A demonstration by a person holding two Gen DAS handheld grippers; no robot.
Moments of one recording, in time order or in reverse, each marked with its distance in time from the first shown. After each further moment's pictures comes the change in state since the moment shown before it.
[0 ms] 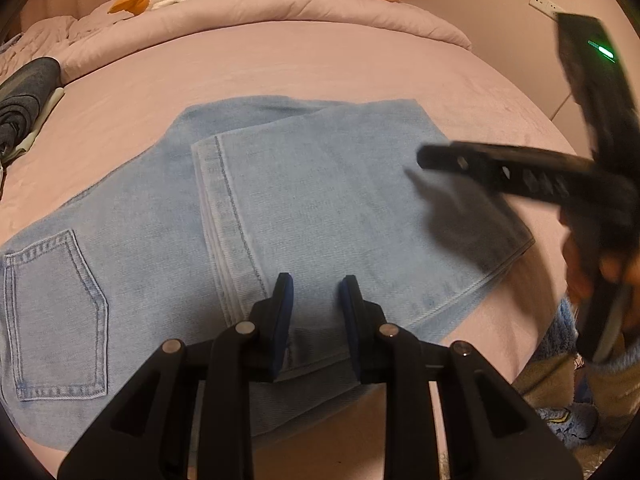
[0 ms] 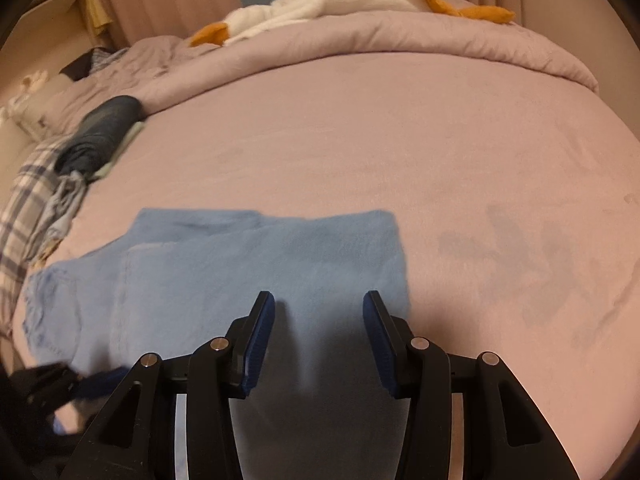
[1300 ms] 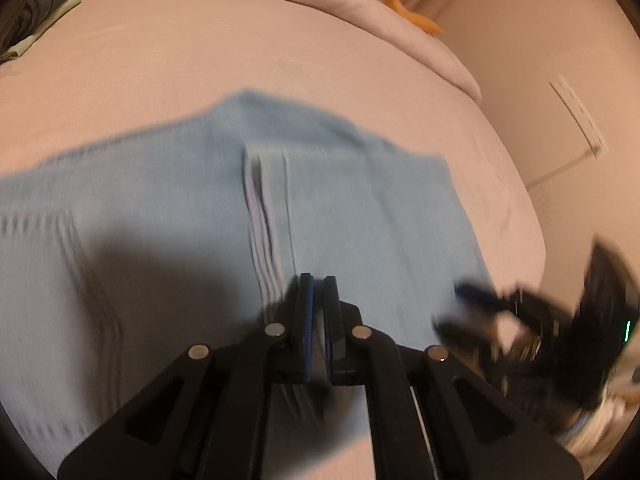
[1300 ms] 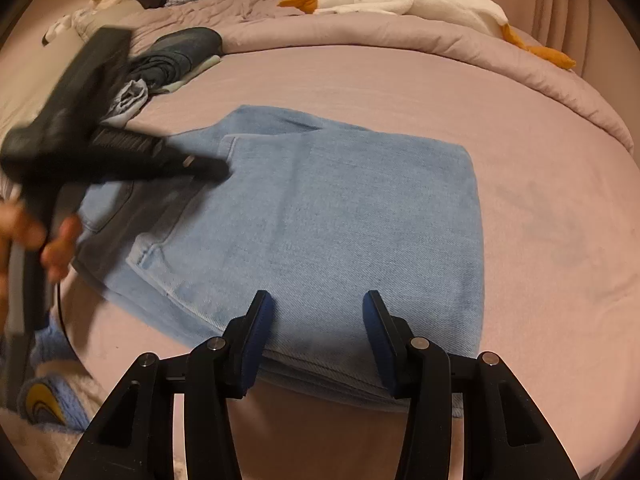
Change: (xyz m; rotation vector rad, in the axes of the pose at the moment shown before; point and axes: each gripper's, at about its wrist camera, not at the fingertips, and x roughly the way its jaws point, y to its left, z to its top) left arm -0.001 0.050 0.022 -0.277 0.049 -0.227; right arm -0.018 0.034 -0.056 -0.238 0.053 0.026
